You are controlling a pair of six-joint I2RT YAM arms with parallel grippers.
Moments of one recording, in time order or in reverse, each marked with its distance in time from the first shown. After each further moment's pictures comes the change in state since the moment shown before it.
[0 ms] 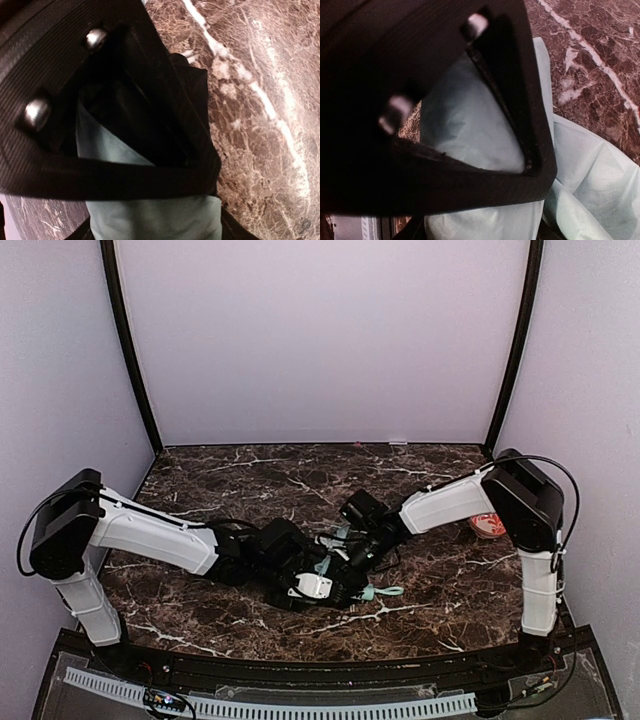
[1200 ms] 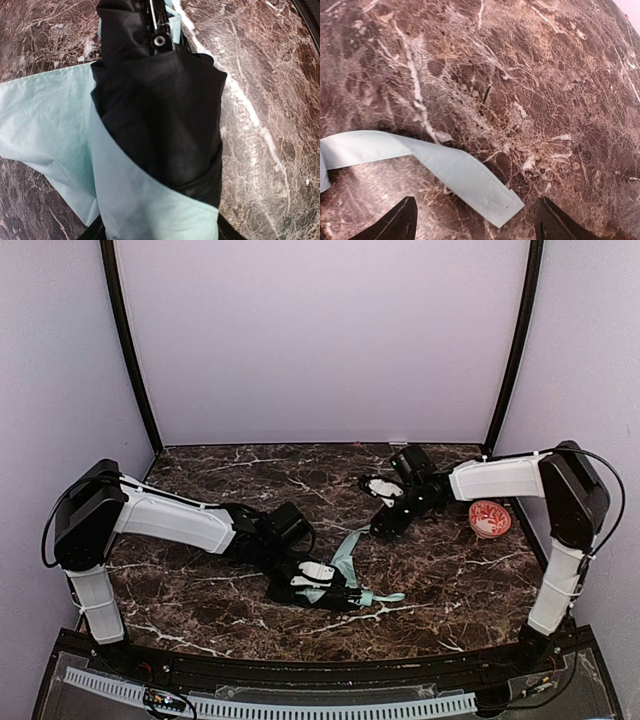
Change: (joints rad) left arm 0.087 0.126 0.157 -0.215 0.274 -0.047; right arm -0.241 -0.246 -0.066 0.037 0.768 0.002
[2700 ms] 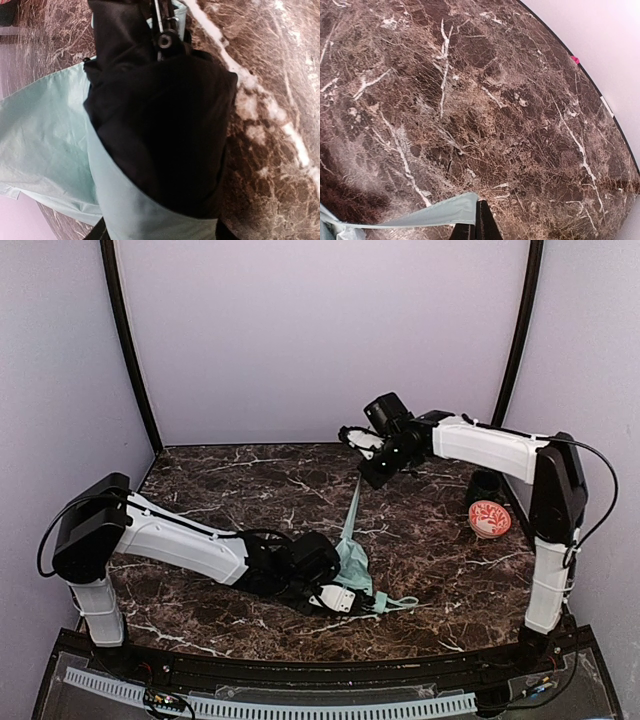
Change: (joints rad) left arm -0.201 0.018 -0.002 0.147 -0.454 0.119; right arm 0.043 0.164 0.537 -0.304 0.193 0.055
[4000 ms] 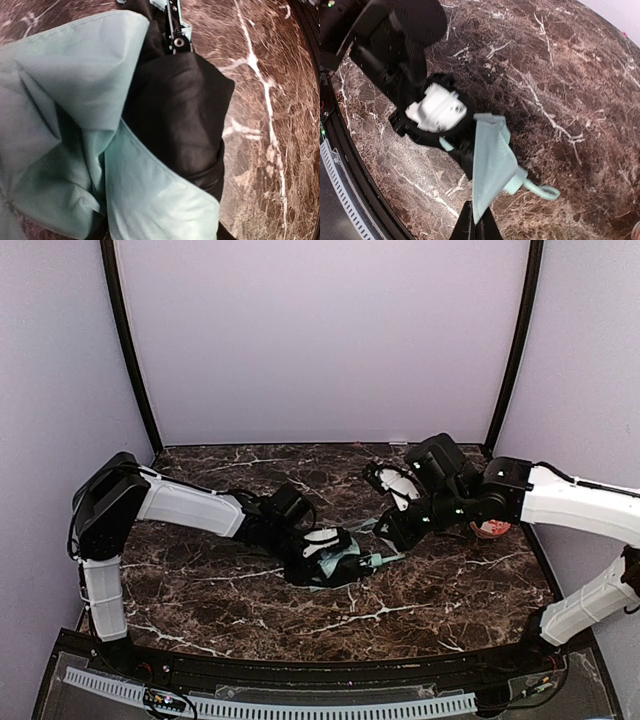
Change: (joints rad) left arm 0.309 0.092 0.114 -0.048 0.596 -0.500; right arm 0.282 -0.647 -0.560 0.017 -0.116 0.410
